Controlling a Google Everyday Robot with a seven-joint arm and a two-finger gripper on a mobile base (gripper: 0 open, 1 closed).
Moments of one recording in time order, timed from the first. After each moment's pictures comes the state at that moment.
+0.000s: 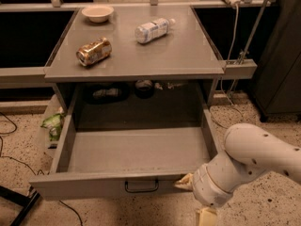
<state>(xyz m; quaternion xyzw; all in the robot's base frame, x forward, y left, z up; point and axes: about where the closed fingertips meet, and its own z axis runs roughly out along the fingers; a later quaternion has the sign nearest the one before) 0.320 -0.094 0.638 -0.69 0.66 0.27 0.12</state>
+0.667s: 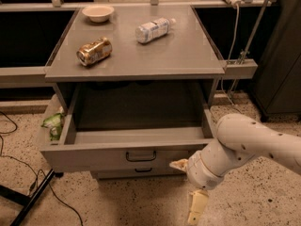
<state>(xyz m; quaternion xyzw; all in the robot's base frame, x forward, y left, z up) 0.372 -0.086 0.625 -0.70 0.66 0.26 0.14</state>
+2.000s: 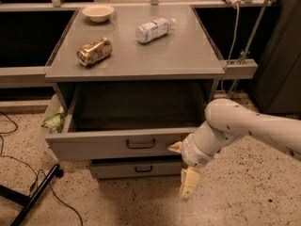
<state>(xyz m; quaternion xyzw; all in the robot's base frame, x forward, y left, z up) 0.443 -0.084 0.606 -0.70 0.65 0.24 0.14</state>
